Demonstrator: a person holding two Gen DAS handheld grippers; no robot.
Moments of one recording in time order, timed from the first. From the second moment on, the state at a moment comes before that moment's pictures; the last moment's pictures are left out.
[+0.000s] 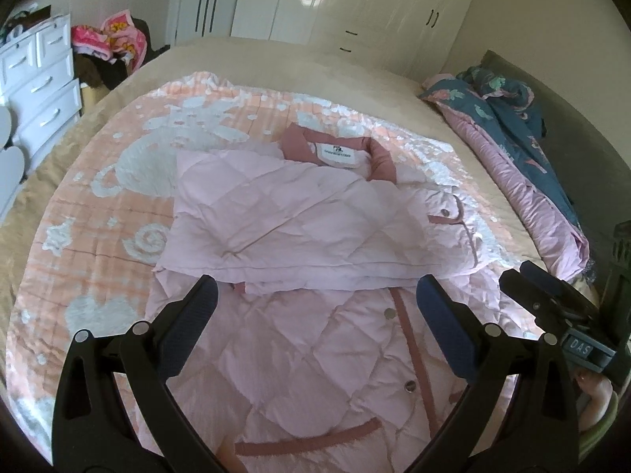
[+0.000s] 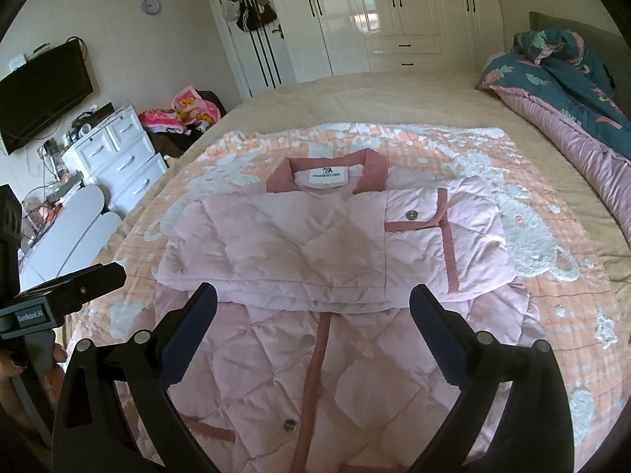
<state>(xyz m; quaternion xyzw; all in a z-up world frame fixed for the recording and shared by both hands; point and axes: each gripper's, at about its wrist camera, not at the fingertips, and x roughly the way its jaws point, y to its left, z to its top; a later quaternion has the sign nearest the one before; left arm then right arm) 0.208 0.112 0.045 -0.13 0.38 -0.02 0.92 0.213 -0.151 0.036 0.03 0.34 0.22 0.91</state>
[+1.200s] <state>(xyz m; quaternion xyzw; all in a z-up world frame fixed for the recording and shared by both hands) 0.126 0.107 0.005 -0.11 0.39 0.00 0.91 0.150 -0.238 0.020 0.02 0.34 0.18 0.92</state>
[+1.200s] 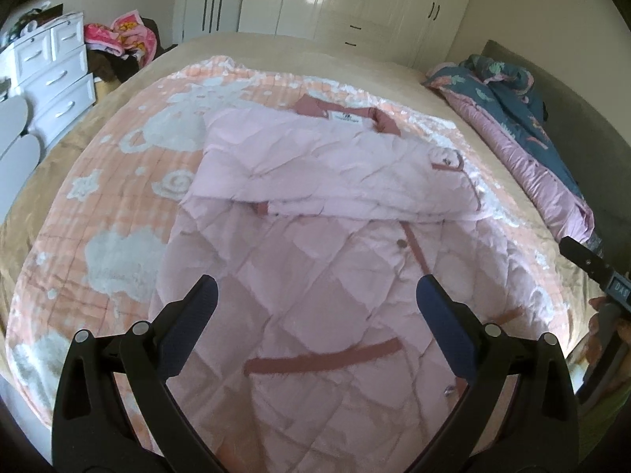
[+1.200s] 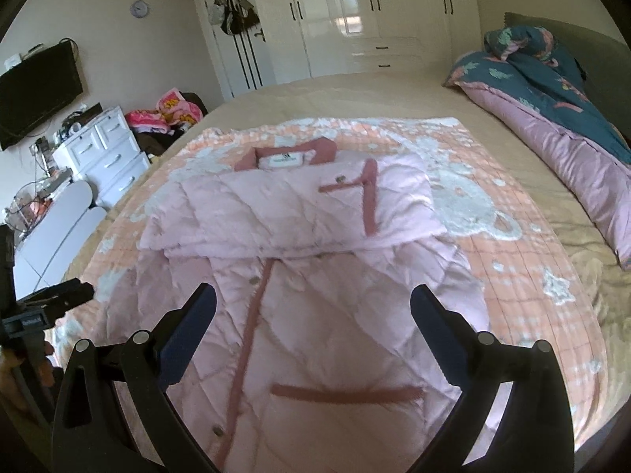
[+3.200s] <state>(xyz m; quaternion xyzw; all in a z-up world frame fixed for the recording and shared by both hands) -0.003 0.146 -0.096 -0.16 0.50 0.02 0.85 0.052 -0.374 -0.077 0.04 0.42 0.13 0.89</state>
